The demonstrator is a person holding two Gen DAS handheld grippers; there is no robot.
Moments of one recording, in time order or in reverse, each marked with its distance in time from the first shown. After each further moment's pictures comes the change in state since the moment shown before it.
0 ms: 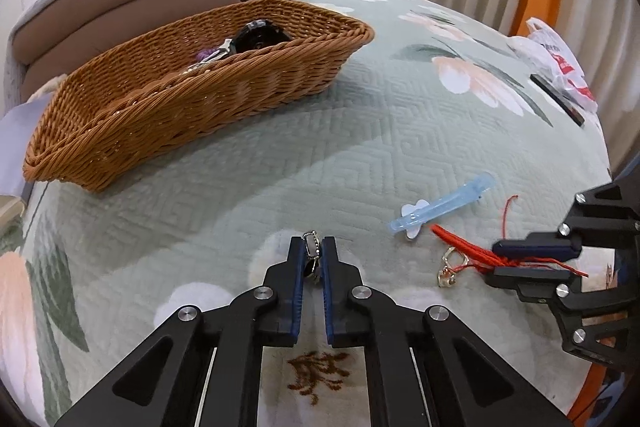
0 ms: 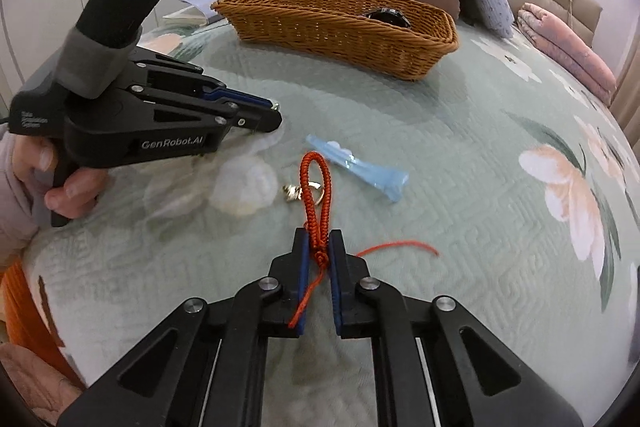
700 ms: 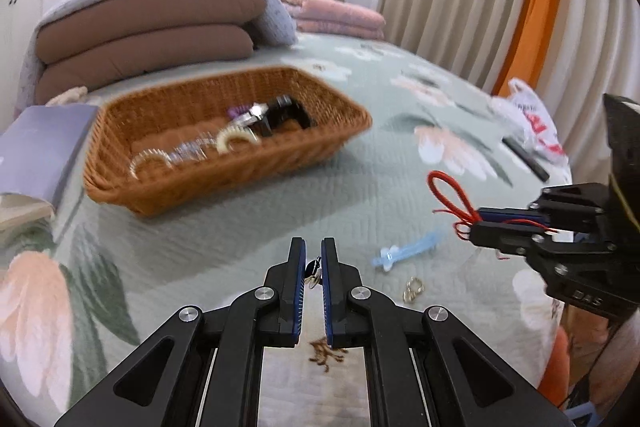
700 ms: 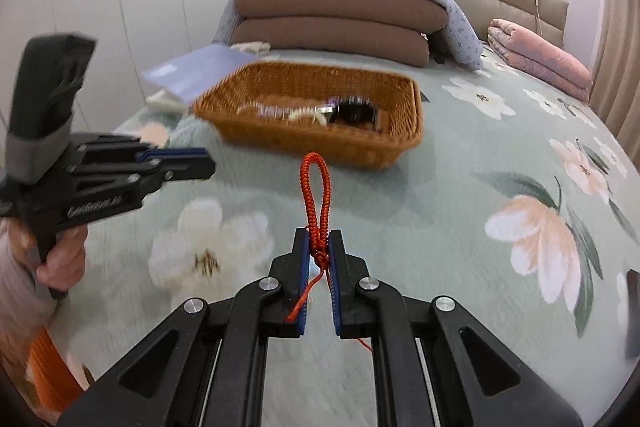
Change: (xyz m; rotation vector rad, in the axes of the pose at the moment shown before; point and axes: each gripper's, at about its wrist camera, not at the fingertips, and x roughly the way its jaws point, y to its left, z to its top) left arm -0.079 0.040 0.005 -0.094 -0.178 -0.086; right arm -0.034 -0.016 0.073 0.122 -0.160 -0.029
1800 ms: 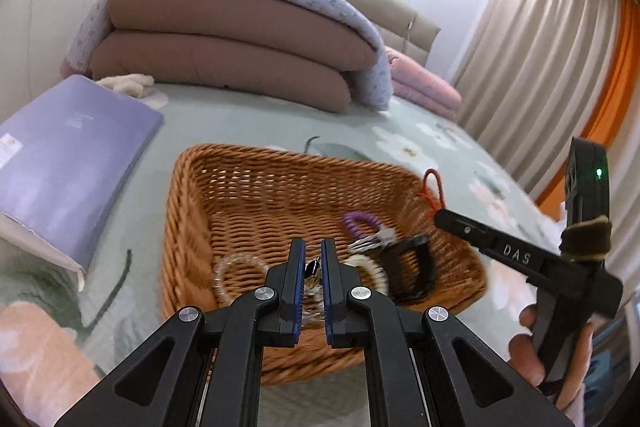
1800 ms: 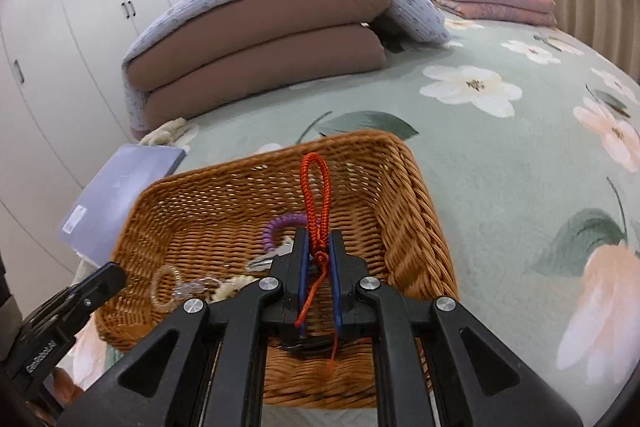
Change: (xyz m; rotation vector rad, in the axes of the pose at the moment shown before) left arm 0.044 0.120 0.074 -0.312 -0.135 0.098; right arm 0.152 -0.069 0.123 0.377 -0.033 -0.055
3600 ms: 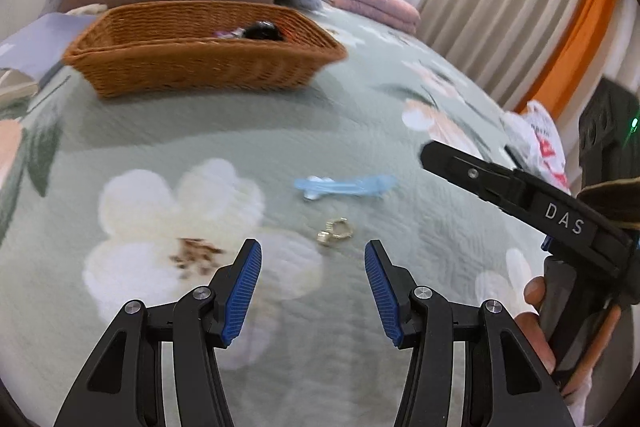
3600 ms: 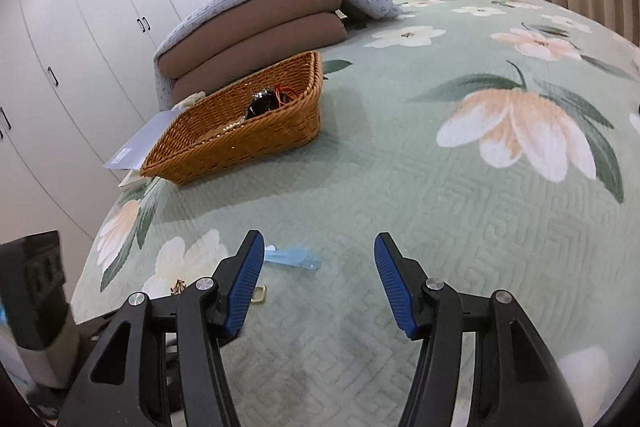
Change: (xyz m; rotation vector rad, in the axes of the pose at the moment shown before) left arm -0.049 -0.142 -0.185 0.091 0.232 -0.053; right arm -0.154 -0.082 -0.167 0.074 -0.021 0.082
